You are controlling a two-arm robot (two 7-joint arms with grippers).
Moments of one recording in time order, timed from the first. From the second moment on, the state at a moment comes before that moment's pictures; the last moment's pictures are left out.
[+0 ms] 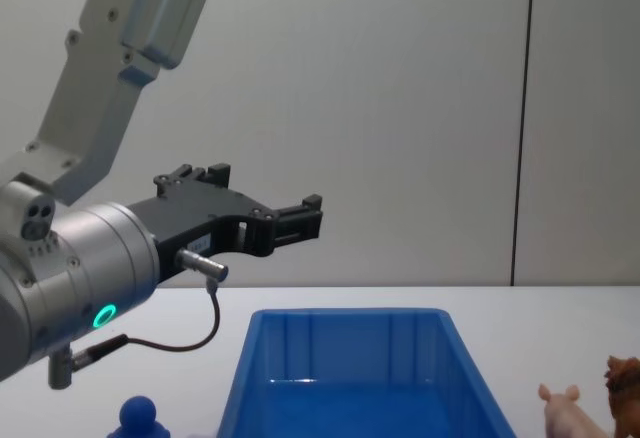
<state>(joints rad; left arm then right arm) -0.24 0.38 0.45 -1.63 -0.20 0.01 -0.01 -0.01 0.39 -0.20 -1.55 0.30 0.26 0.20</state>
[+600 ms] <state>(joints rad) -0.24 0.38 0.45 -1.63 -0.20 0.01 -0.01 0.00 0.38 -0.20 -1.56 0.29 0.24 0.20</state>
